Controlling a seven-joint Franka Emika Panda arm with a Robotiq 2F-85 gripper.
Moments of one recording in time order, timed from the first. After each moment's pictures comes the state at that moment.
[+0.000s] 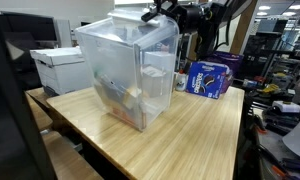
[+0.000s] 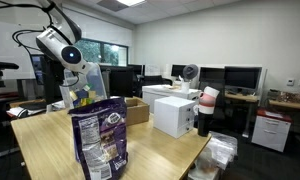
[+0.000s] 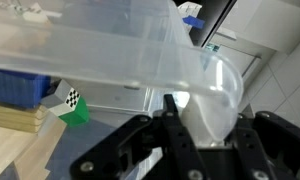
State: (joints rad) arm 0.12 -0.14 0.10 -2.45 1.90 2.12 -1.08
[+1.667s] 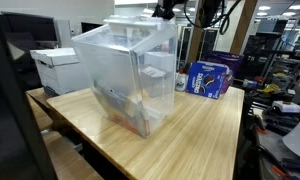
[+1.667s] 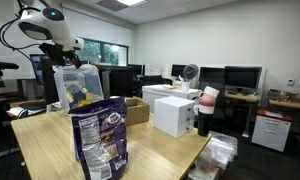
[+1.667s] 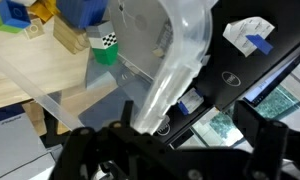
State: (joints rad) arm 0.16 -0.24 0.29 -2.35 1.40 2.66 -0.79
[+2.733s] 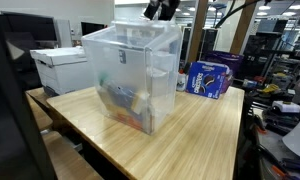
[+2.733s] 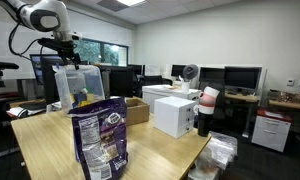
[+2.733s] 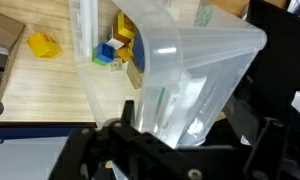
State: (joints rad) arm 0.16 -0.24 0.26 -2.26 0.36 2.46 0.00
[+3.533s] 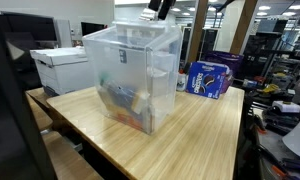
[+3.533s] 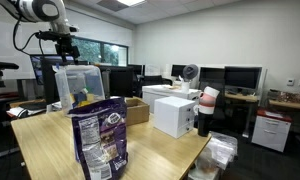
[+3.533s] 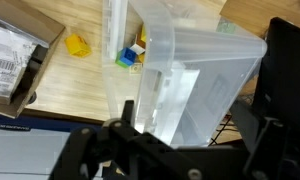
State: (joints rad) arm 0.18 -0.23 0.27 -2.15 0.11 2.26 0.15
